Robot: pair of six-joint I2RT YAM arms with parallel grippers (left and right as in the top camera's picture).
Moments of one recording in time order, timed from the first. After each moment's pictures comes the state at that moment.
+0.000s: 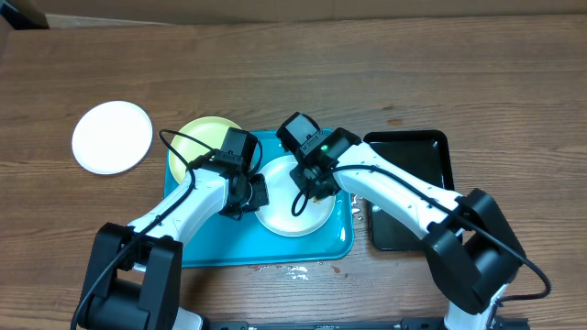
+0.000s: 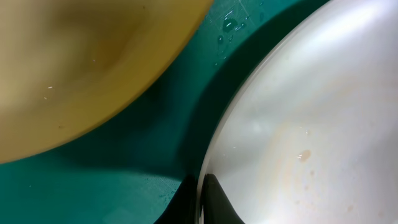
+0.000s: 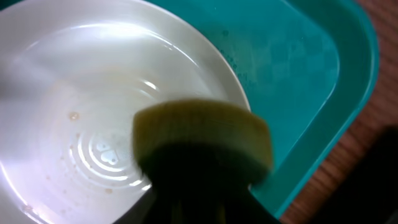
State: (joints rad) left arm -0.30 1.66 0.89 -0.64 0.10 -0.49; right arm 0.74 1.93 1.42 -0.84 0.10 0.12
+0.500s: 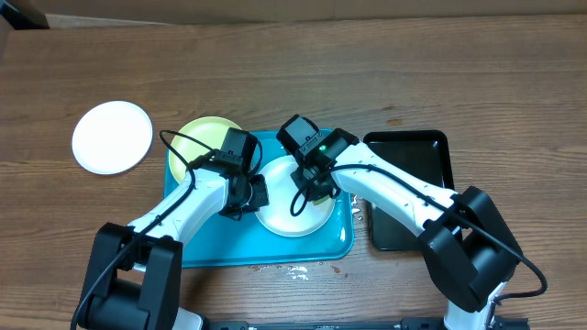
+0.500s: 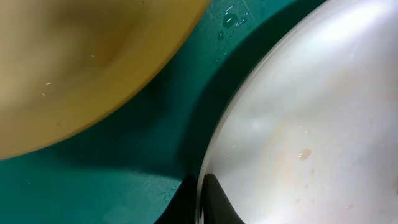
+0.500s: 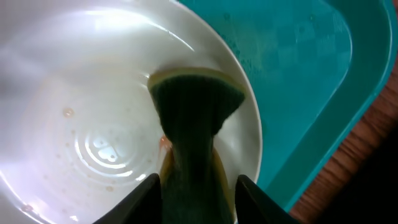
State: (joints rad) left arm -0.30 1.66 0.89 -0.65 0.11 -0.49; right arm 0.74 1.94 1.42 -0.85 0.09 0.16
